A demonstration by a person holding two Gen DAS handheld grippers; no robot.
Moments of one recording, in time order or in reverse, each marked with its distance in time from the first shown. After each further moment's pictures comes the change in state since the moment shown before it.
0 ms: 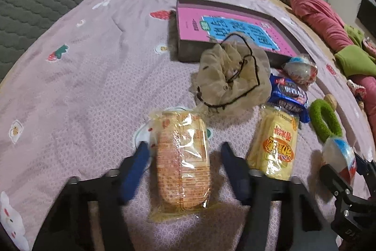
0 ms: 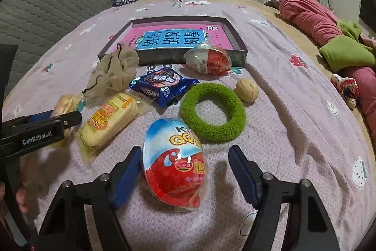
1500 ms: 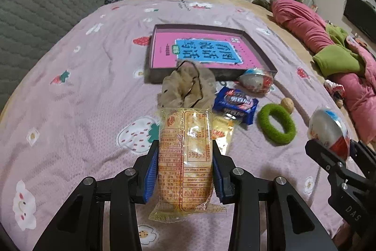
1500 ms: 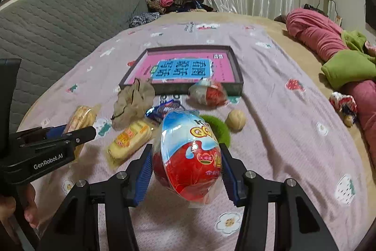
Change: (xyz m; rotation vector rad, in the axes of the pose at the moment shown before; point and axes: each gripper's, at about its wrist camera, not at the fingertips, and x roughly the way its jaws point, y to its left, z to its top) left arm -0.083 -0.048 -0.004 0.050 -0.092 -0.031; right arm -0.066 -0.026 0.017 -0.010 -0.125 0.119
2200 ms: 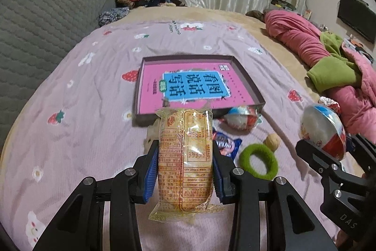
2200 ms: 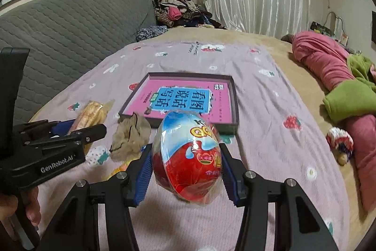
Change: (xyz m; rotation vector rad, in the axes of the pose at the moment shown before) left arm -0.014 -0.030 0.062 0.042 -0.083 0.005; right arm -0.005 -0.014 0.062 -0.075 -0.070 0.017
